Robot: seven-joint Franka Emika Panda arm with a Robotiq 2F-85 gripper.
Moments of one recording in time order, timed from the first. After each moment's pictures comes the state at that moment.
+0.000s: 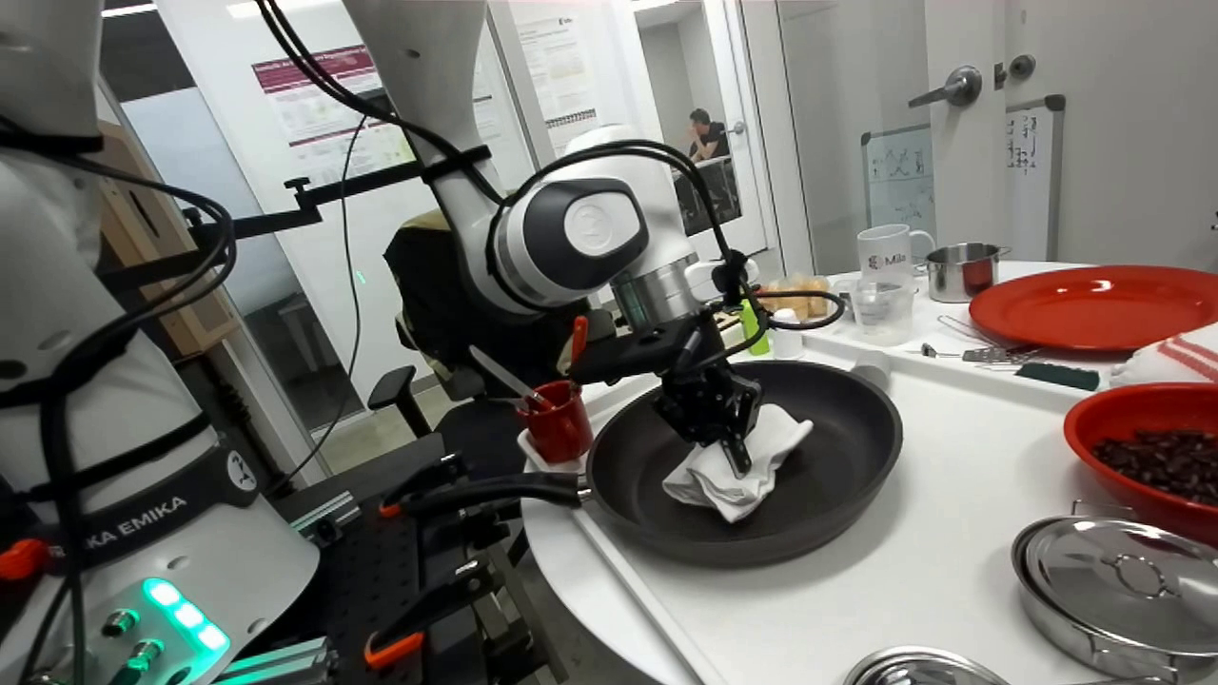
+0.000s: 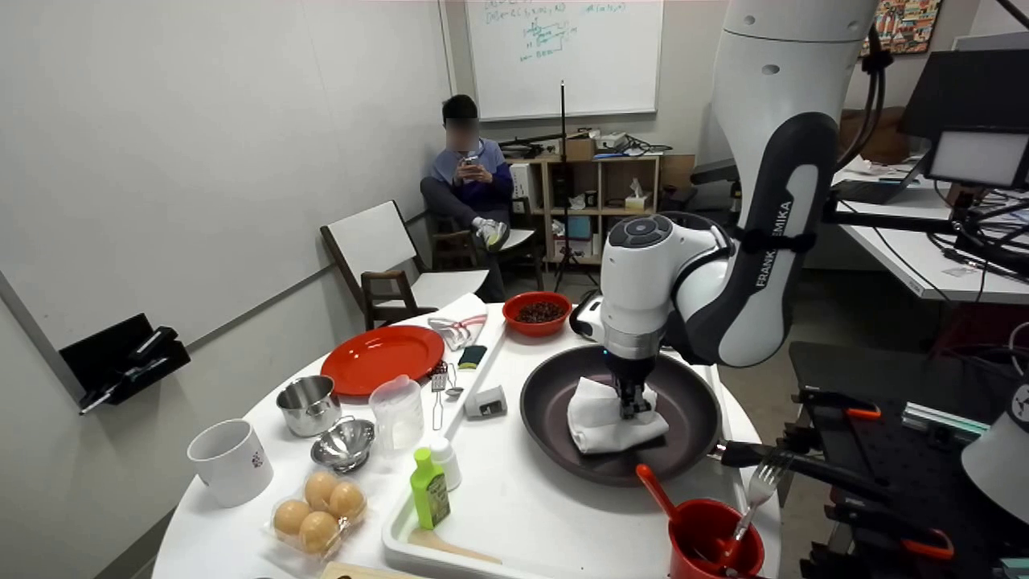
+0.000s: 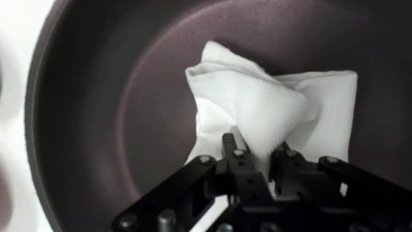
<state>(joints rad) 0.24 0.53 -0.36 -2.47 -0.42 3.04 -0.14</state>
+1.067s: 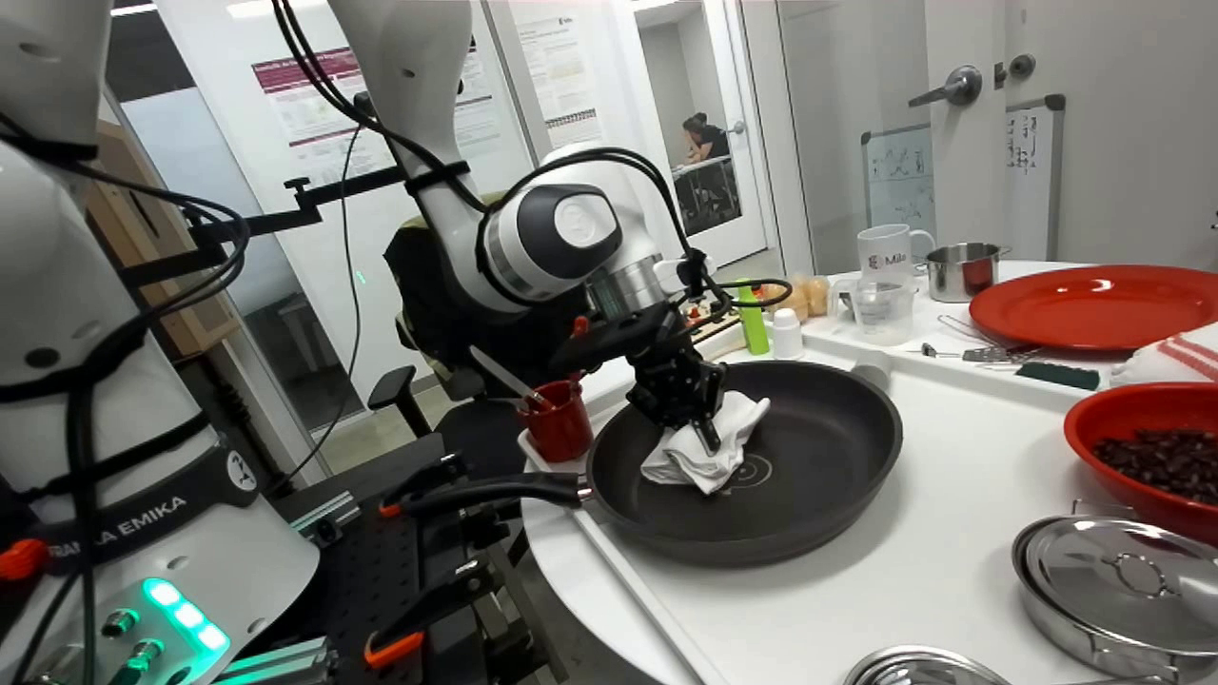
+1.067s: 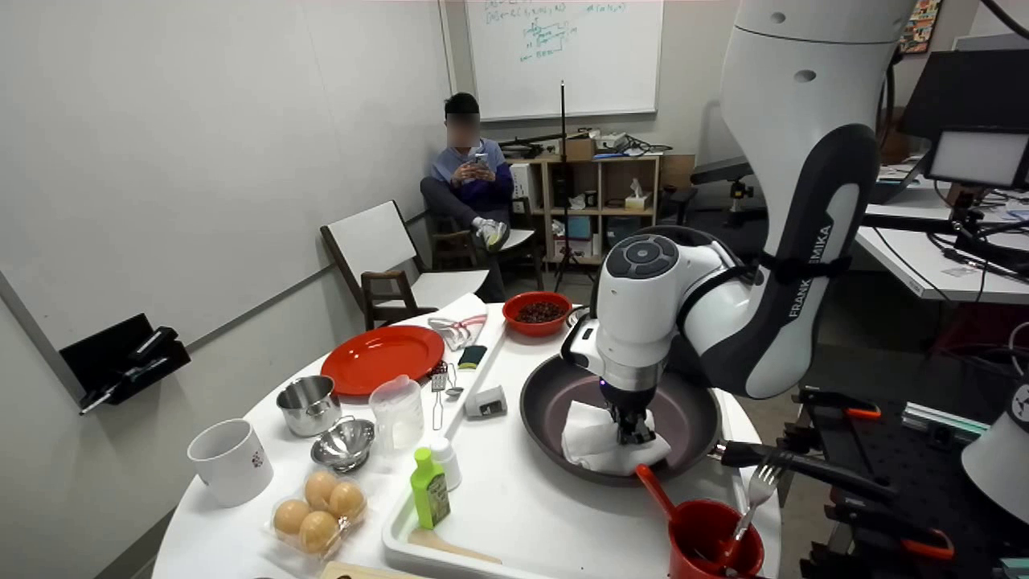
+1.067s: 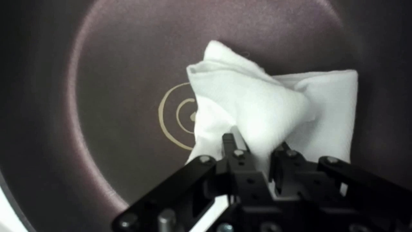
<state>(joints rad) 0.45 0.55 -0.44 -2.48 -0.44 3.04 -0.11</state>
